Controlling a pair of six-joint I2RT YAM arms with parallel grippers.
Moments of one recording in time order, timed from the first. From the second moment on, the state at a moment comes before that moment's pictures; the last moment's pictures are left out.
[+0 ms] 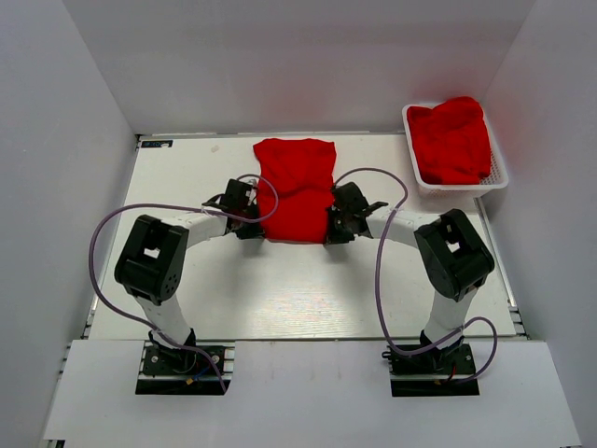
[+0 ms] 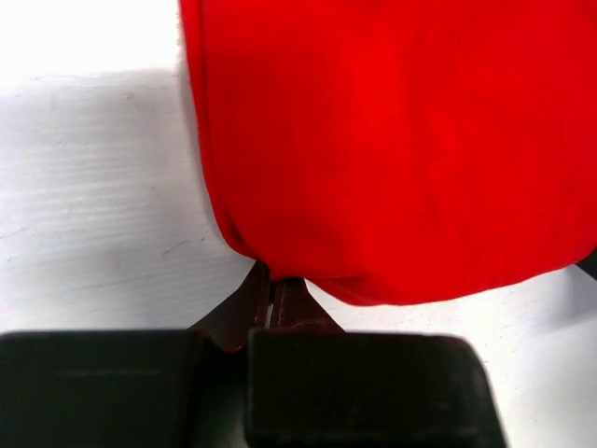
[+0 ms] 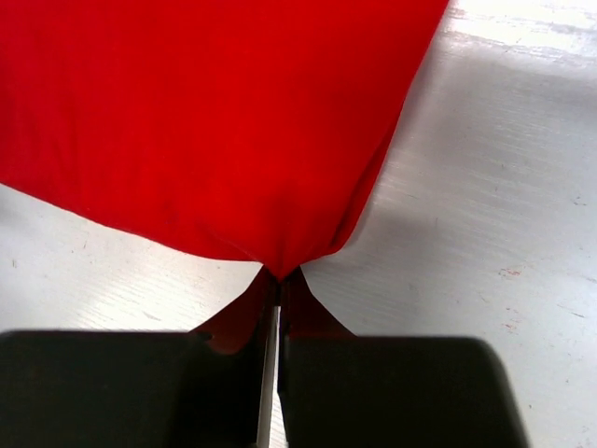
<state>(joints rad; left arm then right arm) -0.38 1.77 0.99 -0.20 0.10 -0.45 0.60 1.82 1.07 -0.22 -0.13 0.47</state>
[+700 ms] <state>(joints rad) -0.44 0.98 0.77 -0.53 0.15 -0.50 0.65 1.09 0.76 -0.38 -0.17 0.49</state>
